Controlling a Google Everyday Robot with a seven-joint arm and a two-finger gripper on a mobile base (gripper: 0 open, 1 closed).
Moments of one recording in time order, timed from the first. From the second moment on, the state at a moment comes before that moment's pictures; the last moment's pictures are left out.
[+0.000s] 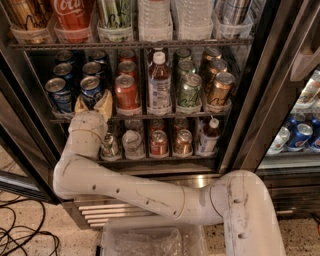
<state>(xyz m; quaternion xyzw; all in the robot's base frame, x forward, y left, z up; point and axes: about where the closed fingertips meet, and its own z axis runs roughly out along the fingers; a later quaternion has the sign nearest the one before) 0.669 0.152 0.834 -0.01 0.64 -0.11 0.76</state>
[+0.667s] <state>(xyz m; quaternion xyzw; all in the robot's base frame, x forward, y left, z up) 0.637 0.160 0.880 -0.06 0.58 -0.06 0.81</state>
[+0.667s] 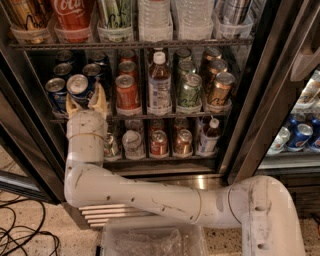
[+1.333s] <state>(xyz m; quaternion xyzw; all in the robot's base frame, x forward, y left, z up) 0.585 0.167 0.922 -0.09 0.56 -0.04 0.82</state>
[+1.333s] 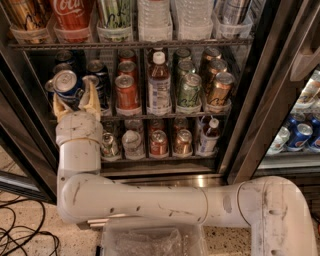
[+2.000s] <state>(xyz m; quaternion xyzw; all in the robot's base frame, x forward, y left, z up) 0.509 0.145 0.878 -0.13 0.63 -0.05 0.76</state>
